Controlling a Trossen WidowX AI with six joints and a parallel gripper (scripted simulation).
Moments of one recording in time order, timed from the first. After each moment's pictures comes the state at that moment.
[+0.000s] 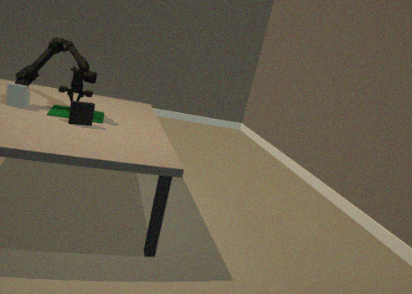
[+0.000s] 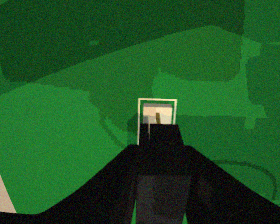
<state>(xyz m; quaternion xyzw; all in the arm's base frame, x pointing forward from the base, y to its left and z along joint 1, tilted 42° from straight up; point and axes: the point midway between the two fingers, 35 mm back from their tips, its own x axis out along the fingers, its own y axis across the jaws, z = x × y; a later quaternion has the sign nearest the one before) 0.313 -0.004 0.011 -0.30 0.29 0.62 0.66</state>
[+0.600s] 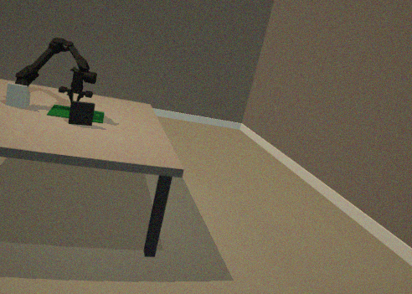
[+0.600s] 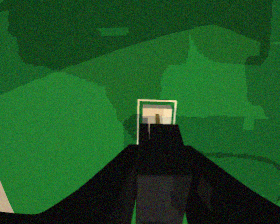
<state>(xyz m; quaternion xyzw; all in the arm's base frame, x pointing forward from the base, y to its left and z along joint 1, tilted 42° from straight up) 0.313 -0.003 0.009 -0.30 0.28 0.62 0.66</state>
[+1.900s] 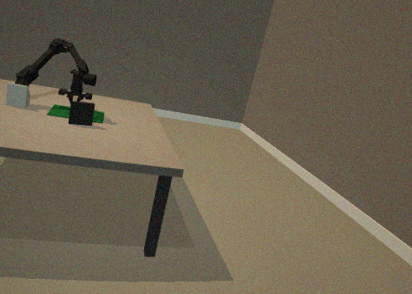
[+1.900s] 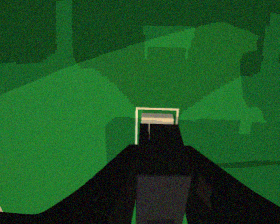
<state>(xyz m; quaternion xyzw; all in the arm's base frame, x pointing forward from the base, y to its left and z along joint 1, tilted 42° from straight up) 0.314 0.006 -0.001 -0.30 0.28 0.62 0.67</state>
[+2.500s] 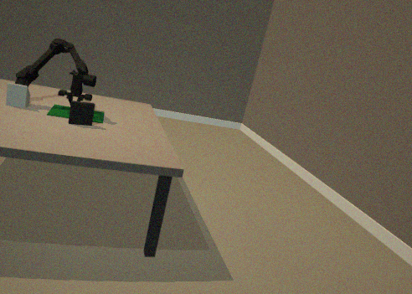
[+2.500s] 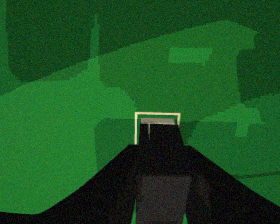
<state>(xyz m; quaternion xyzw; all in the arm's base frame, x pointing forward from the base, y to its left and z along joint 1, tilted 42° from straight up) 0.314 0.010 -0.006 -0.30 0.28 0.62 0.67</state>
